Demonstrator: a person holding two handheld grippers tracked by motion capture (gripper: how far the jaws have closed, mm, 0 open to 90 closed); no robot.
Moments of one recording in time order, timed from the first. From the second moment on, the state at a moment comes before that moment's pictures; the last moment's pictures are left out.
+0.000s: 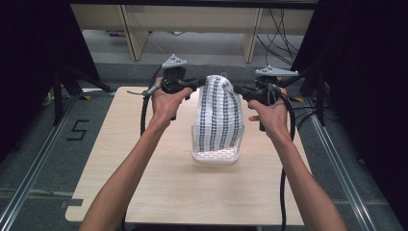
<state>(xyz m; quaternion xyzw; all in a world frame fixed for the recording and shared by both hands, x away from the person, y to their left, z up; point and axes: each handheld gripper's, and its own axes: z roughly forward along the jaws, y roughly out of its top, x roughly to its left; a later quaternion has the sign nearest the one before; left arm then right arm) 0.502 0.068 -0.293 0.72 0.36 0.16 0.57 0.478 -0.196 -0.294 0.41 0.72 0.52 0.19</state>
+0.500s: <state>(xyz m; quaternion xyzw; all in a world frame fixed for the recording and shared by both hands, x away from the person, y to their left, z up) 0.522 0.075 -0.332 0.73 0.40 0.13 0.53 0.500 -0.191 -0.328 0.45 0.73 0.49 0.15</state>
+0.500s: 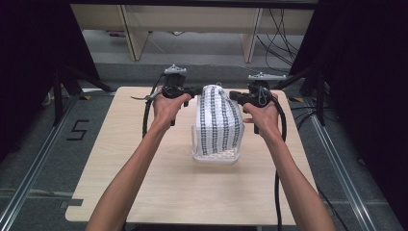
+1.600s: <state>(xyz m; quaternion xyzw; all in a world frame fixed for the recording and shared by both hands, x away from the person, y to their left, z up) 0.503 0.089 -0.335 0.74 0.40 0.07 0.53 0.484 -0.201 -0.321 0.45 0.74 0.47 0.16</state>
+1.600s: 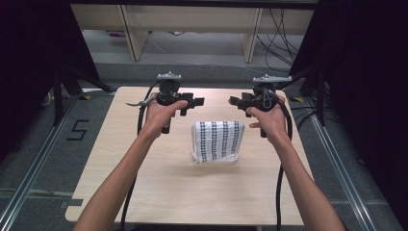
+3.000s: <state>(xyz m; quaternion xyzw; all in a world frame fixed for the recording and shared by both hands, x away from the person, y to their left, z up) 0.463 0.126 -0.337 0.75 0.39 0.07 0.54 0.458 -0.218 -0.318 0.45 0.73 0.49 0.15</state>
